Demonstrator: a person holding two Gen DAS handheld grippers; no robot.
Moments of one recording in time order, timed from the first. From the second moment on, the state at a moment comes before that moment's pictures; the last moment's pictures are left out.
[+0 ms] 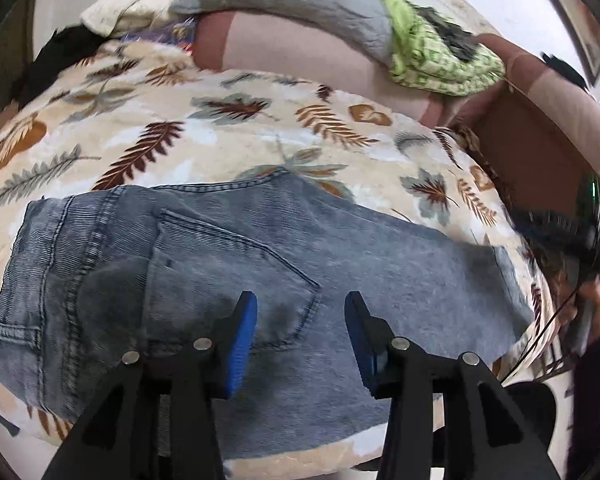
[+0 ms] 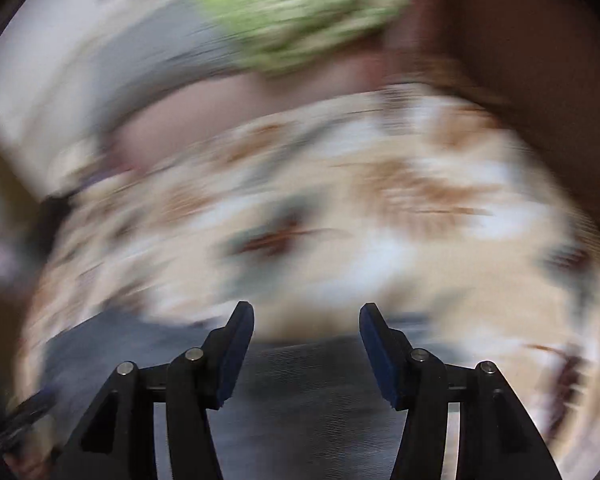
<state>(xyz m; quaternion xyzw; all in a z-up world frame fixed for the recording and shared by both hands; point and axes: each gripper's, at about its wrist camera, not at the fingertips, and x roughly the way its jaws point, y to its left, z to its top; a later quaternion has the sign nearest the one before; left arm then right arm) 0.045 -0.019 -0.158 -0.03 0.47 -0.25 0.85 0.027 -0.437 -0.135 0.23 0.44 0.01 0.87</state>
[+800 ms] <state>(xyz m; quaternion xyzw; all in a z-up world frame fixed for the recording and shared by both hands) 0.037 -0.038 -0.202 -0.03 0.46 -0.33 0.82 0.167 -0.213 -0.214 0.01 0.56 0.25 0.79</state>
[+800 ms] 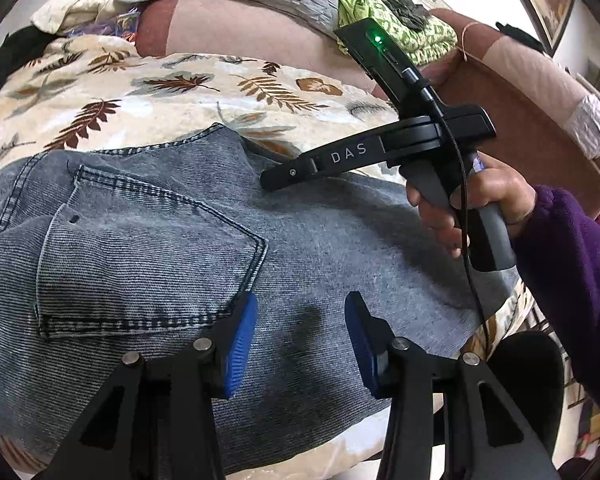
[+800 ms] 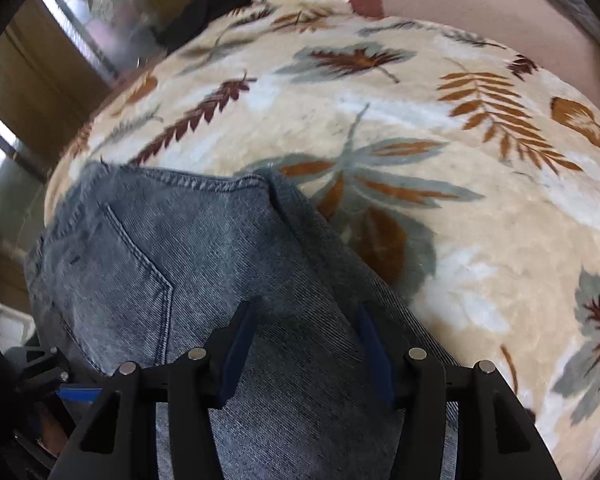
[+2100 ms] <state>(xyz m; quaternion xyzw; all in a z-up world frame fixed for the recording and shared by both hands) 0.029 -0.073 -0.212 0.07 0.44 -0.32 0.84 0.073 -0.286 -0.219 0.11 0.55 0.03 0.83</state>
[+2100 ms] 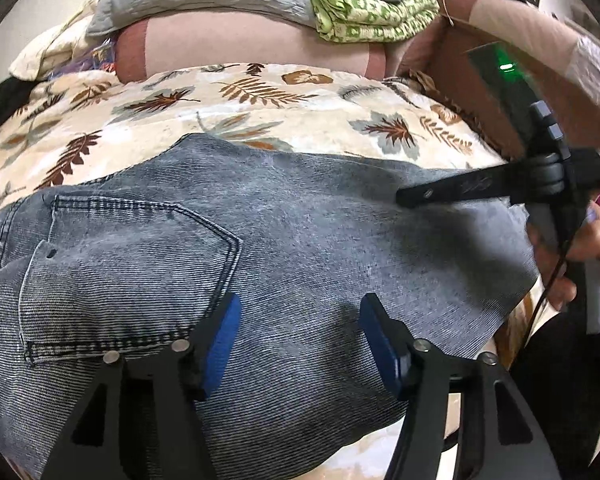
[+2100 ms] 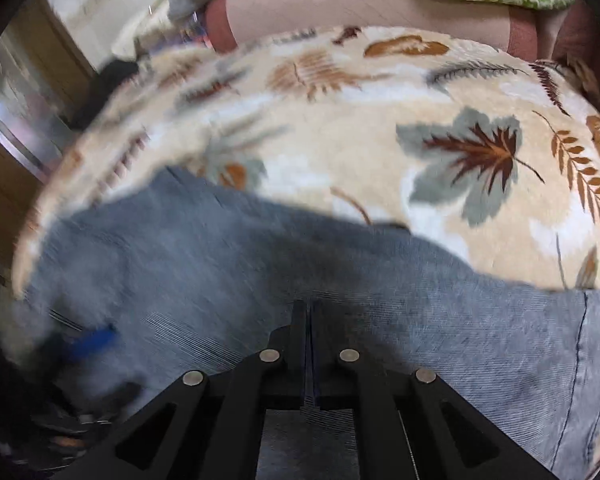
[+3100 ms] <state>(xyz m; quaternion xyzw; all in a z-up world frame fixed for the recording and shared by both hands) 0.012 -0.093 -0.216 0.17 0.46 -0.28 0.83 -0.067 -0.362 -0.195 0.16 0.44 -0.11 0.88</state>
